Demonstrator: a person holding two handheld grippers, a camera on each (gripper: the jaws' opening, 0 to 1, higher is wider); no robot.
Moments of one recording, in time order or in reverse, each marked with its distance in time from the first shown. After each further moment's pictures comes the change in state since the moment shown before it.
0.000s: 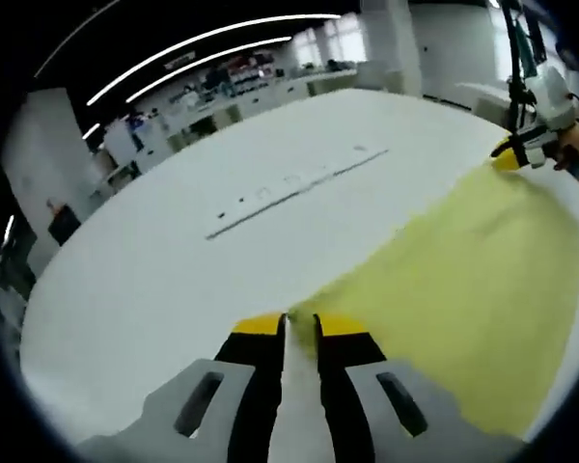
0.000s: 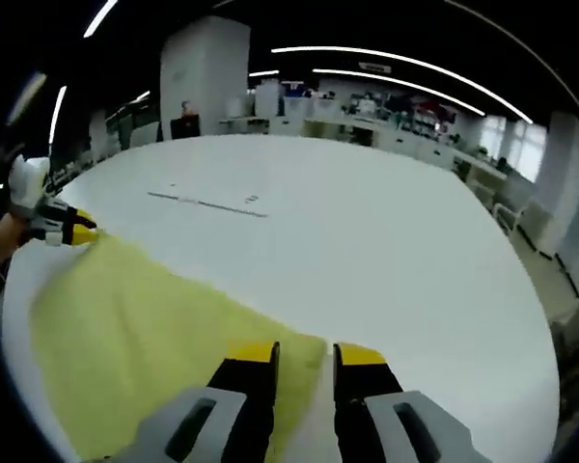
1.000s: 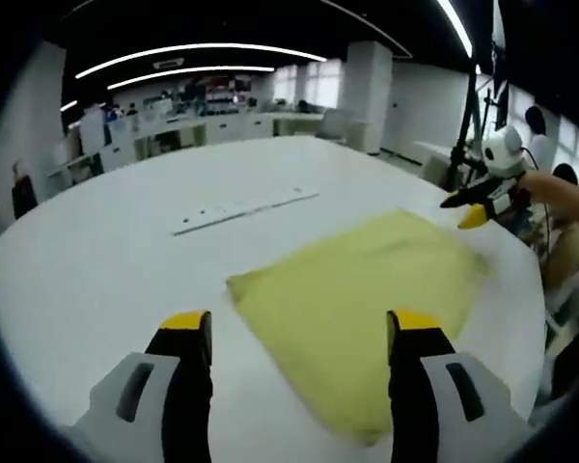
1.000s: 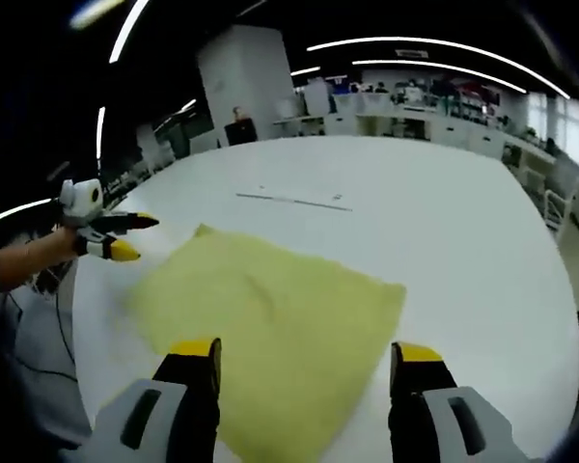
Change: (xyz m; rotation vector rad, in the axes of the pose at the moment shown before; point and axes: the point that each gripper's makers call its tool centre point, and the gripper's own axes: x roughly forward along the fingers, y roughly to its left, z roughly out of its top) left arm -0.108 -0.052 -0.011 -0.117 -0.170 -0.295; right arm -0.104 0.070 -0.025 0.004 0.035 0.312
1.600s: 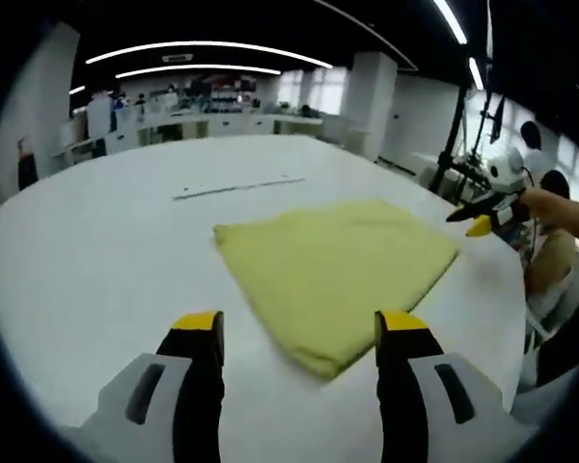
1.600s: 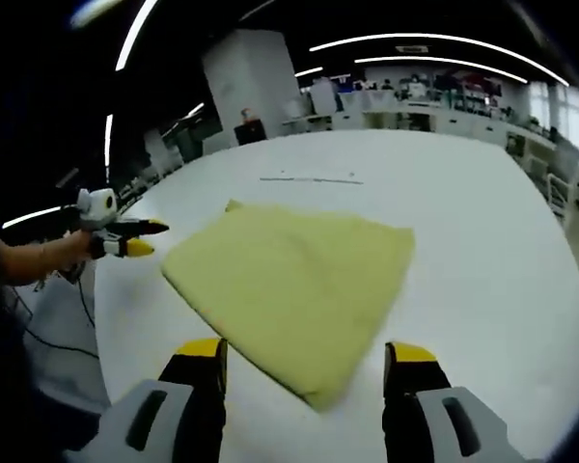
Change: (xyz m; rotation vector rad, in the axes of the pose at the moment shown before) left arm -0.037 -0.027 -0.050 -0.066 -0.023 0.007; right arm -0.041 0.026 -0.063 0.038 -0.006 0.047
